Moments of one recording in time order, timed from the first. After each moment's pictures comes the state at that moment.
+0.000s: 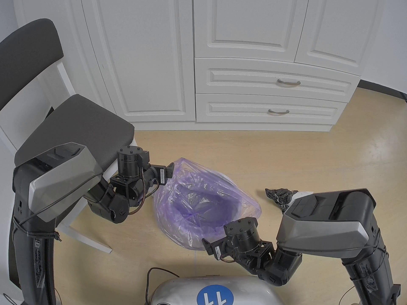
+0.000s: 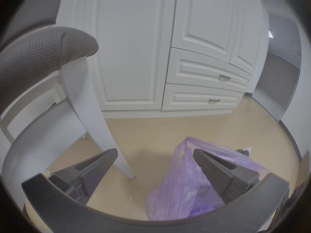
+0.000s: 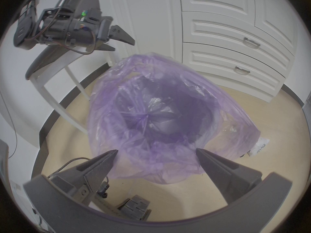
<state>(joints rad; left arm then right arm) -0.35 2.37 -1.11 -1.00 0.16 -0.06 0.77 2.51 -0.87 -1.14 -0.31 0.12</state>
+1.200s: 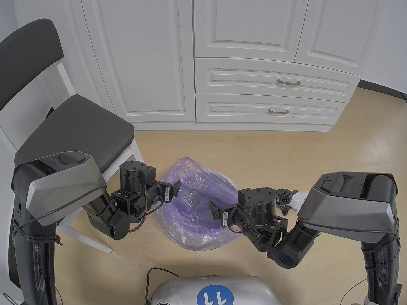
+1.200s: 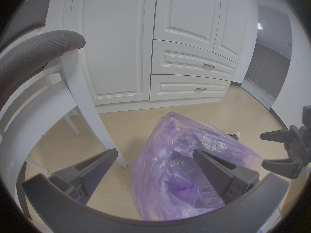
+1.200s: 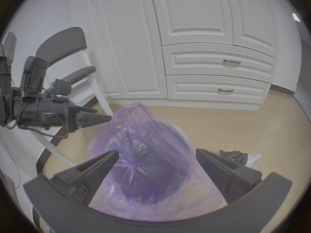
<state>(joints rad) -0.40 2.35 -0.94 -1.09 0.12 -0.02 0.71 2.38 -0.89 -1.24 -0.37 0.14</state>
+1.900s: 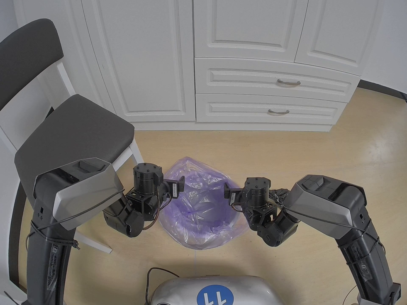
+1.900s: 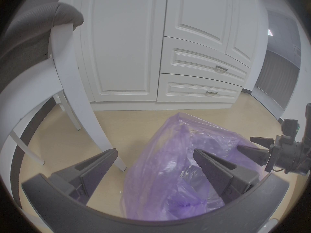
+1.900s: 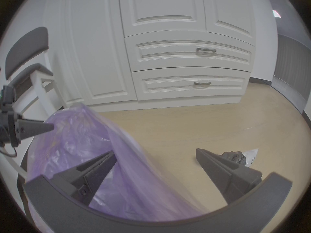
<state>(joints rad) -0.42 2.49 -1.11 -1.09 0.22 -0.09 0.55 2.65 -1.29 -1.15 -0.46 0.19</state>
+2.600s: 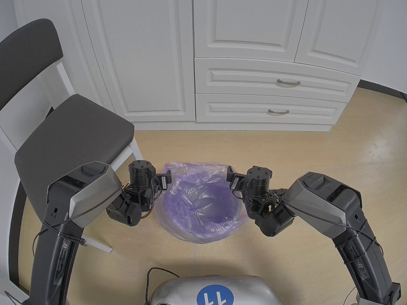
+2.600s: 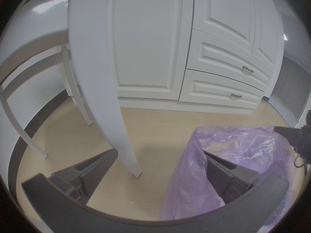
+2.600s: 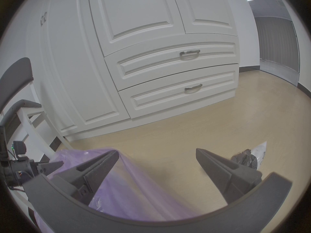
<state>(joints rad) -0.30 2.65 -1.37 -1.01 0.28 -0.13 0.51 2.71 -1.48 -1.14 -0.49 0.34</state>
